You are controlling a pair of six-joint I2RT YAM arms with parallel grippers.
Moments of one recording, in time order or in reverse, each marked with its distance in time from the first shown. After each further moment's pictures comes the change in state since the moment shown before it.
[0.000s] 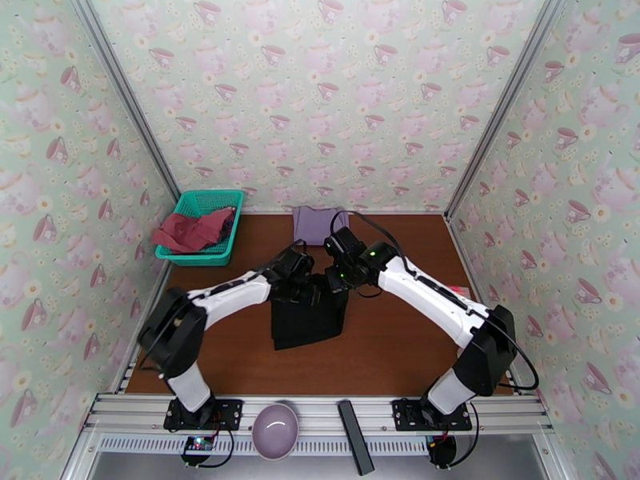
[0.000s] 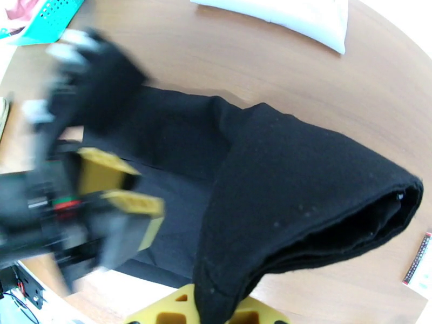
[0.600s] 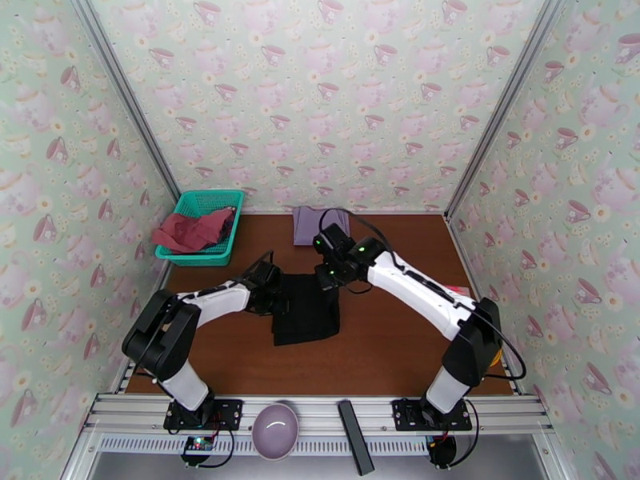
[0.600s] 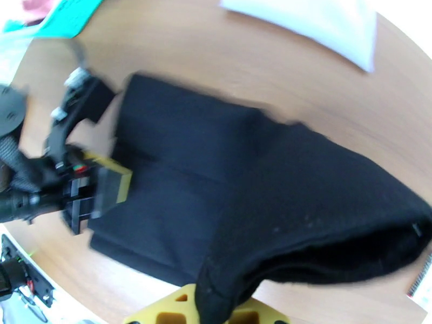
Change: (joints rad) left arm 0.177 0.040 -0.277 0.203 0.030 -0.066; right arm 0.077 0.132 0.127 -0.001 -0.073 0.006
